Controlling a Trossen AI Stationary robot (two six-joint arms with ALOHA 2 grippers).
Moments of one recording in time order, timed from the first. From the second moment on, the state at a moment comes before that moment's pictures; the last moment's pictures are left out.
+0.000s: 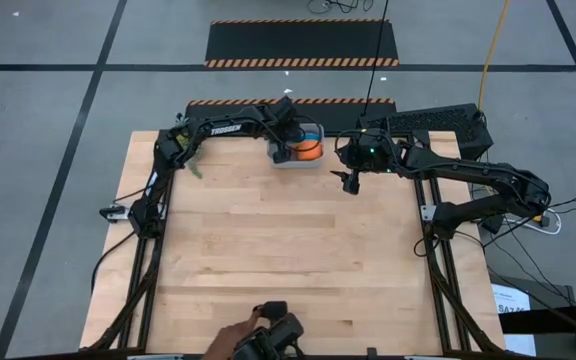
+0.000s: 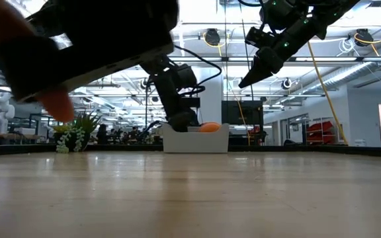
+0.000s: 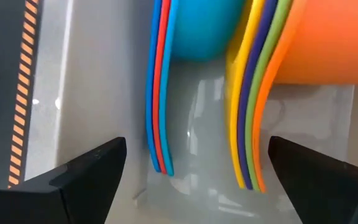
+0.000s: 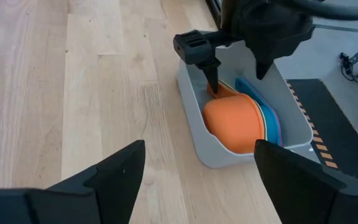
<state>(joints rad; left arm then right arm) 0.63 2.23 1.76 -0.59 0.01 0.57 -0.46 1.22 0.80 -0.22 -0.03 -0.33</state>
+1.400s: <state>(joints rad) 0.64 2.24 1.76 -0.58 -0.10 0.72 -0.46 1.22 0.80 -0.22 -0.03 -0.33</state>
